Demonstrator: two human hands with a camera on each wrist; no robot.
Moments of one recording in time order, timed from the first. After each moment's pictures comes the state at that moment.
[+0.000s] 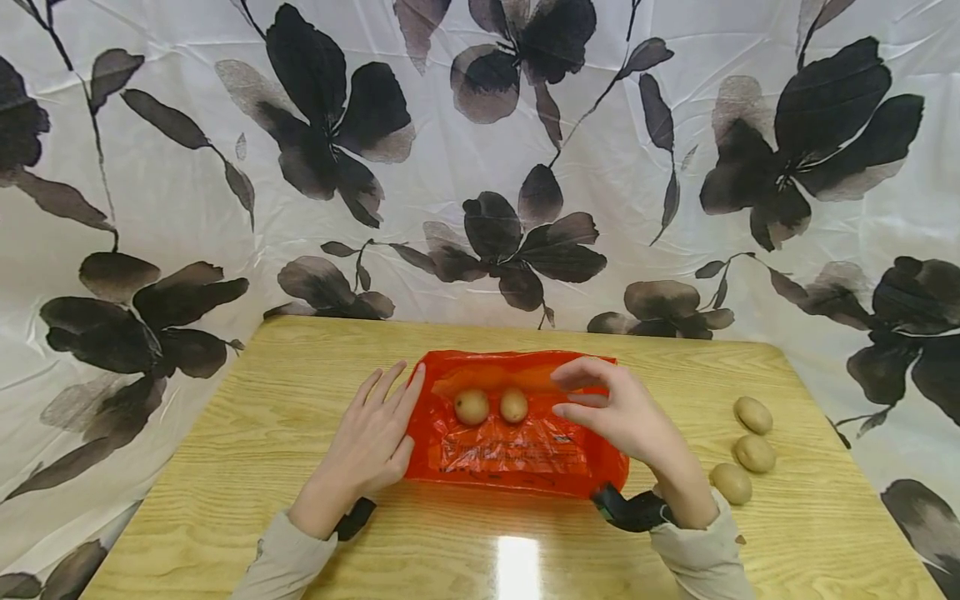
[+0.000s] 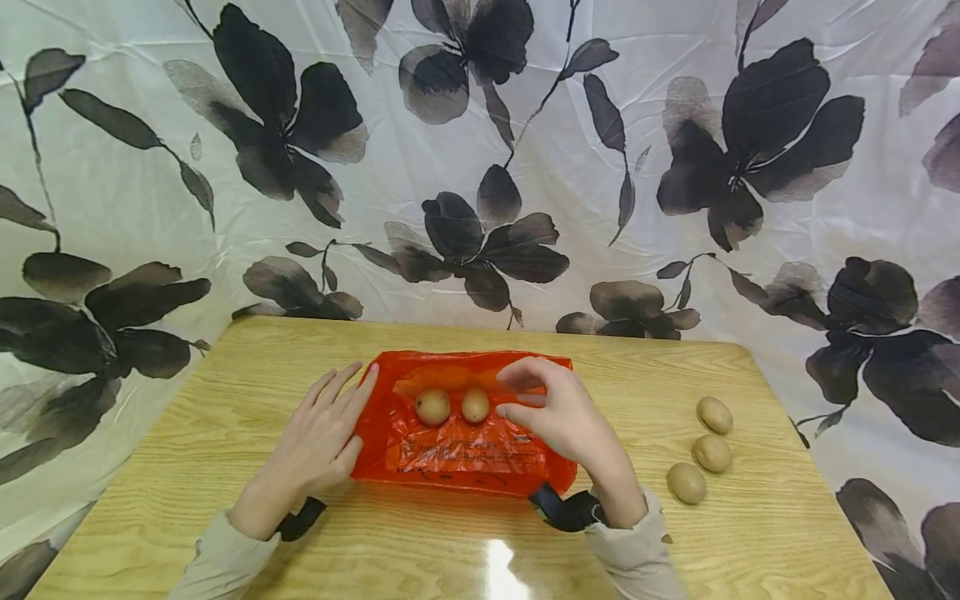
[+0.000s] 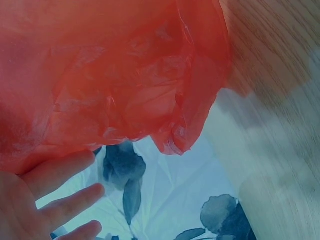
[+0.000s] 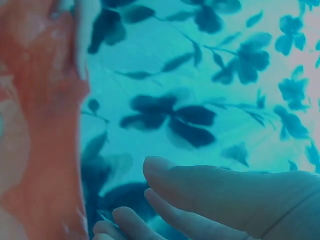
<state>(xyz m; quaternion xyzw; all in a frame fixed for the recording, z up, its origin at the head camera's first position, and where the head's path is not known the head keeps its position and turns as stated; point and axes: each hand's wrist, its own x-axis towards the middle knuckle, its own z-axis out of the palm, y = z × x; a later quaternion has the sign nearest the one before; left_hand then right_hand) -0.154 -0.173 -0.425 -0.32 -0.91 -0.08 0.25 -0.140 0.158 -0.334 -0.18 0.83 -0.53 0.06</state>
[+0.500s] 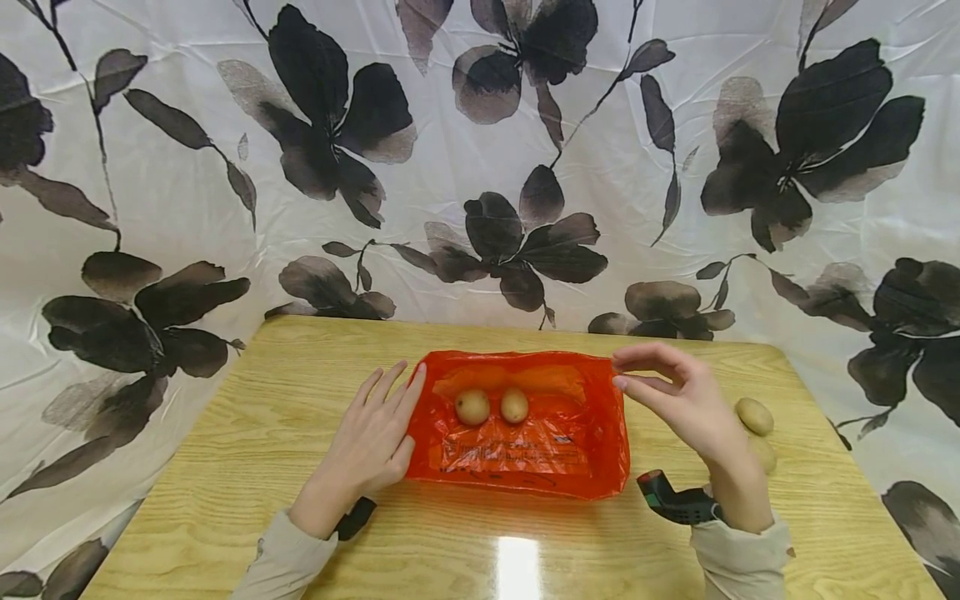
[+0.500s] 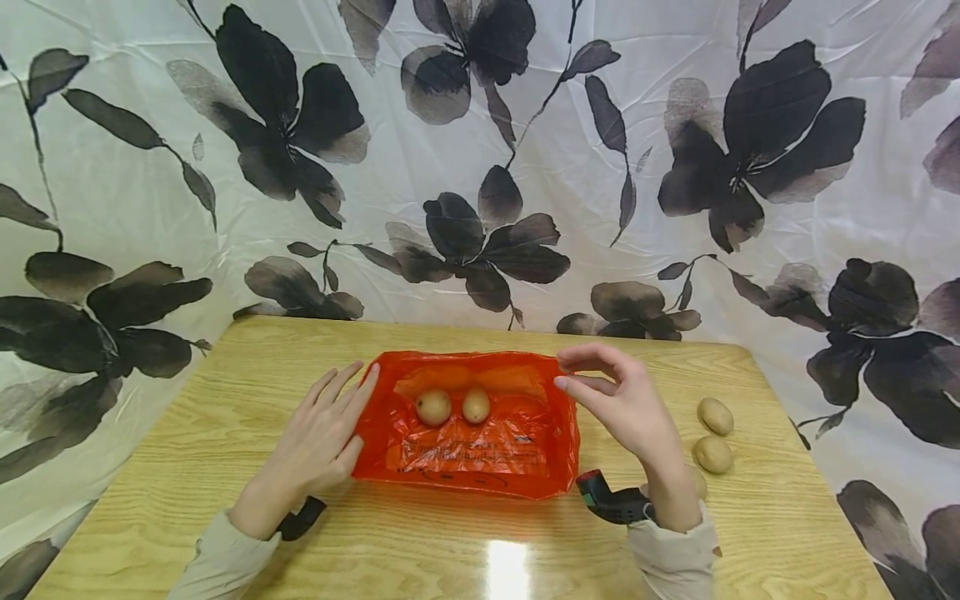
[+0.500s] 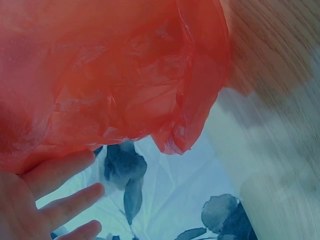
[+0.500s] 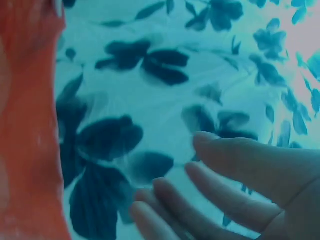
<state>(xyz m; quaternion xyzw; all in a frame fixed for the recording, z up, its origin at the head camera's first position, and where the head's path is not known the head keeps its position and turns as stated) -0.154 -0.173 -0.424 -0.32 -0.91 -0.08 0.26 -0.141 0.211 -0.331 -0.20 0.79 -0.58 -0.08</state>
